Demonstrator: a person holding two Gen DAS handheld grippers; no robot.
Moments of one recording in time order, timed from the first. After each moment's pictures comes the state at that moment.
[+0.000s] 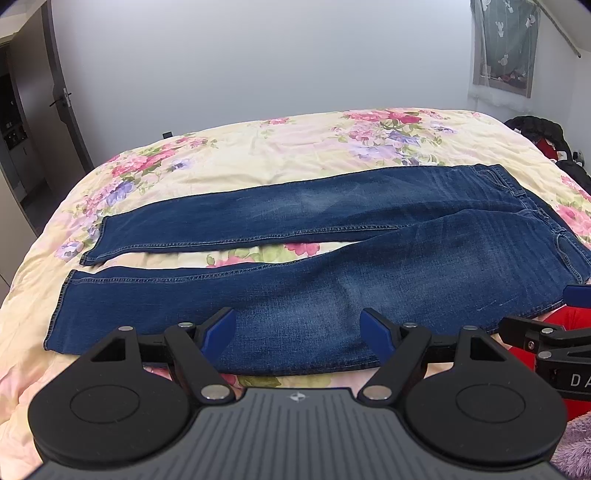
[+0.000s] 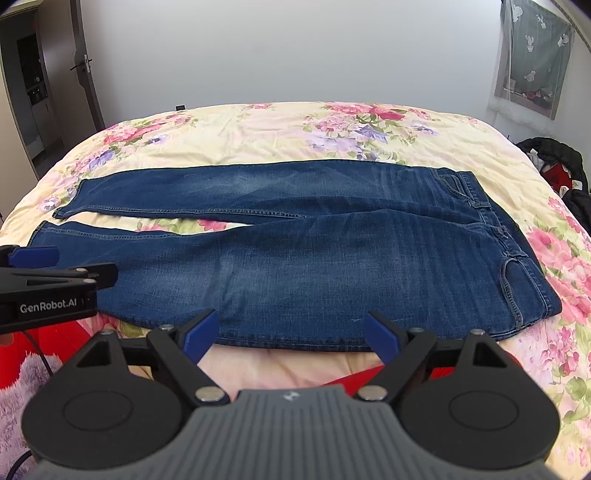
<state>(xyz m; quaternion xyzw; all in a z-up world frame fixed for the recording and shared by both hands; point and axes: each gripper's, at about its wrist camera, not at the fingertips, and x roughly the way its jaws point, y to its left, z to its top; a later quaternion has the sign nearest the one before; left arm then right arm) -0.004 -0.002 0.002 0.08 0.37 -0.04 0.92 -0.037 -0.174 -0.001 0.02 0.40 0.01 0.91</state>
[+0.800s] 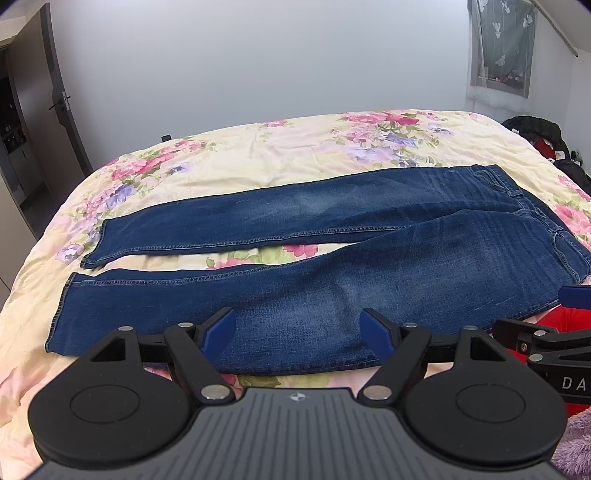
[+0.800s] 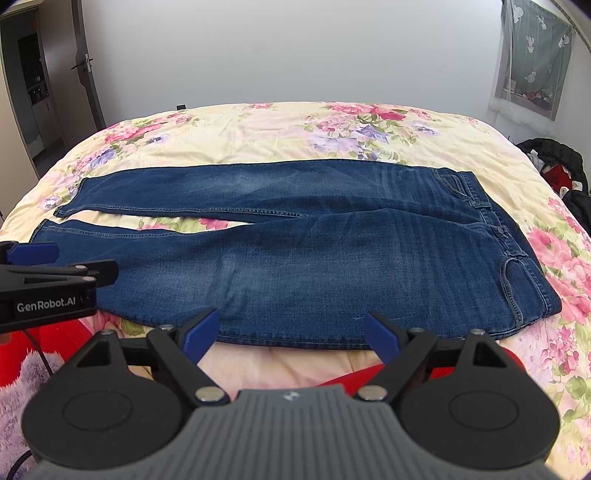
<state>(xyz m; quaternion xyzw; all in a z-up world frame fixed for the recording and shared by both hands) -0.007 0.000 0.008 0.08 0.37 -0.04 0.92 -0.038 -0.174 -0.002 0.02 0.40 0.01 0.92</state>
